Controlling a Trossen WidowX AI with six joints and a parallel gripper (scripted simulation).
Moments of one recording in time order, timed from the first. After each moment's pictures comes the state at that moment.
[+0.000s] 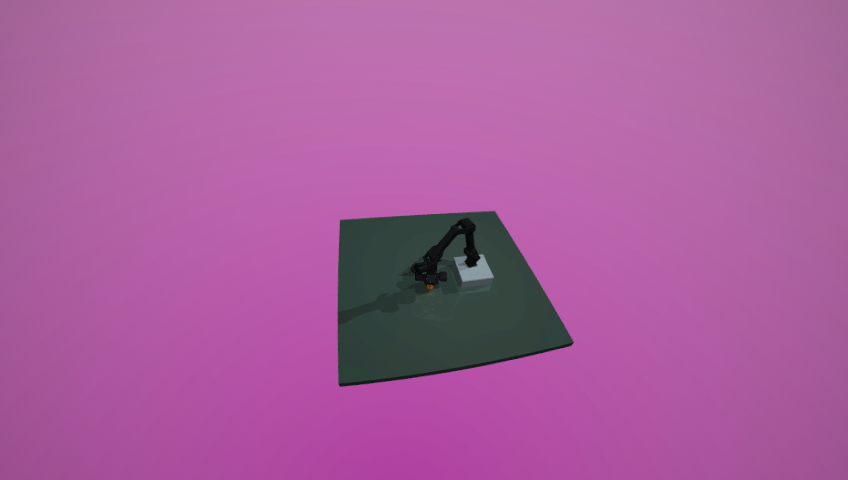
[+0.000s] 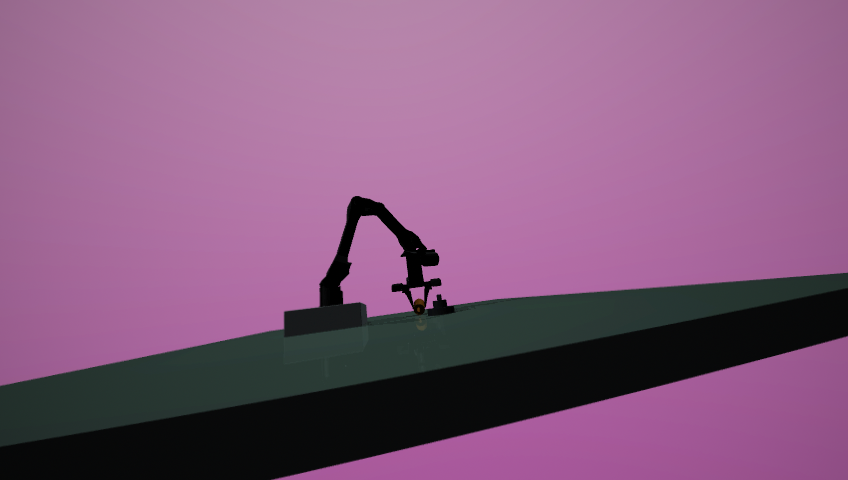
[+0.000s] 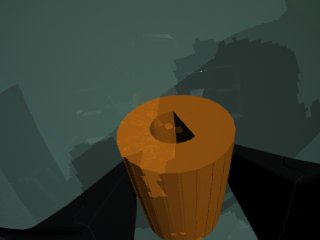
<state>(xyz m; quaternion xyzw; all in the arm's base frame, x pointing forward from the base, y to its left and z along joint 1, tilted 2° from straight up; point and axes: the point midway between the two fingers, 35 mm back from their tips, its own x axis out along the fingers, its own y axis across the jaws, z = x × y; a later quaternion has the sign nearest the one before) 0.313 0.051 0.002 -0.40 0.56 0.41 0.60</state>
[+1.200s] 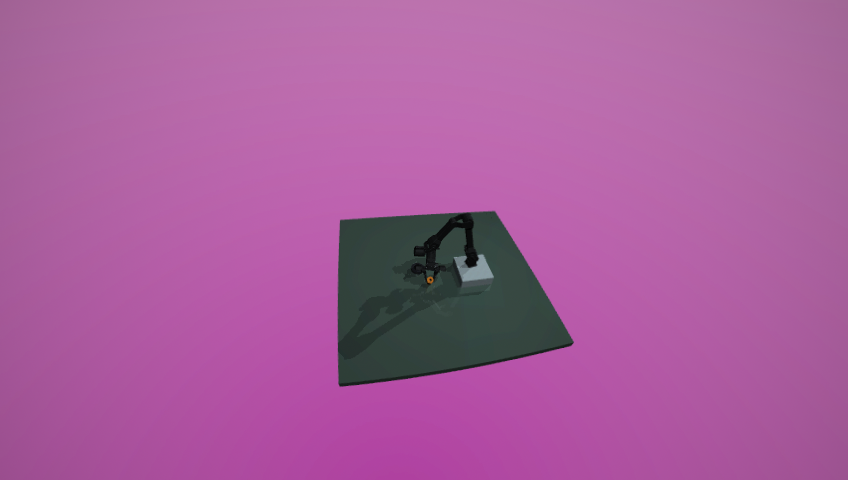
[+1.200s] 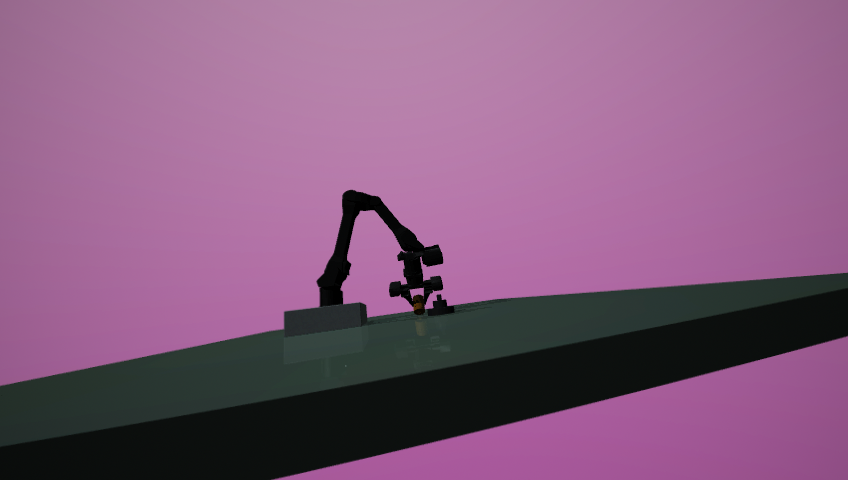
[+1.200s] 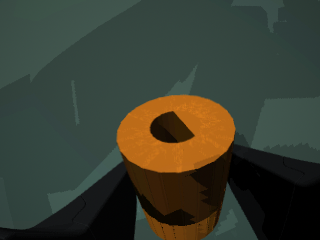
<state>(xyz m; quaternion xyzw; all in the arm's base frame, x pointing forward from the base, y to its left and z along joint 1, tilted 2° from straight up) 0.299 0.013 0.004 -0.26 0.35 0.51 0.74</state>
